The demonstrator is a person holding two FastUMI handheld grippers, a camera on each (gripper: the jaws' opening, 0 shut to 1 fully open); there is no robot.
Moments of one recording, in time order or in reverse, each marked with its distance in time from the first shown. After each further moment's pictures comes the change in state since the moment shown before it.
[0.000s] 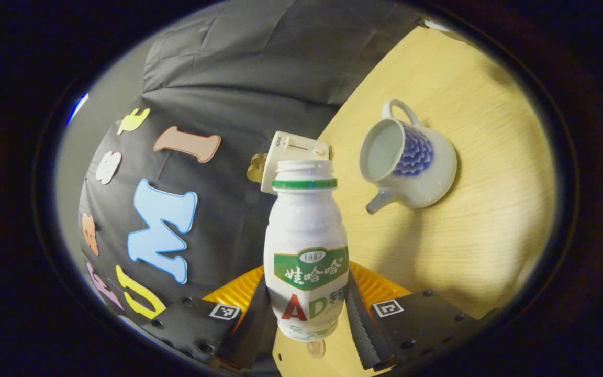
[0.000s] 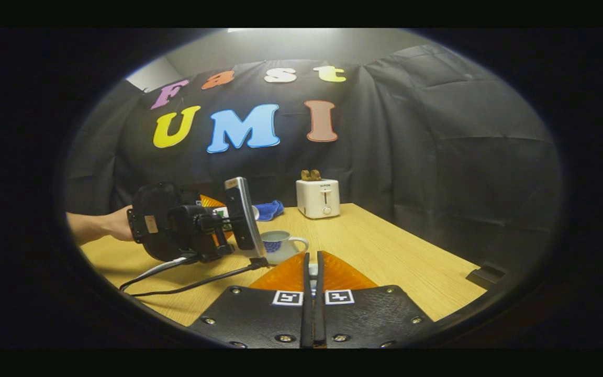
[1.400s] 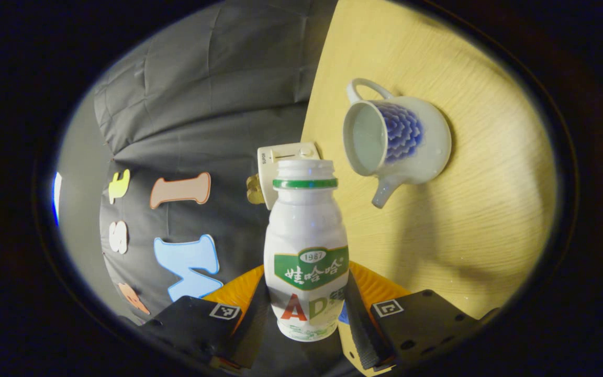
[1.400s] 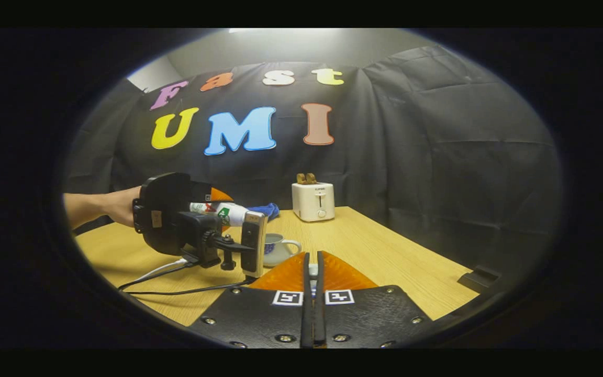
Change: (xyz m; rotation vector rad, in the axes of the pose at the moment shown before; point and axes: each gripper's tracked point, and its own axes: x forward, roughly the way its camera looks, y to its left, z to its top) left arm -0.011 0.014 0.015 0.376 -0.008 0.013; right arm -0.001 -0.011 0.003 -0.005 -0.015 -0.021
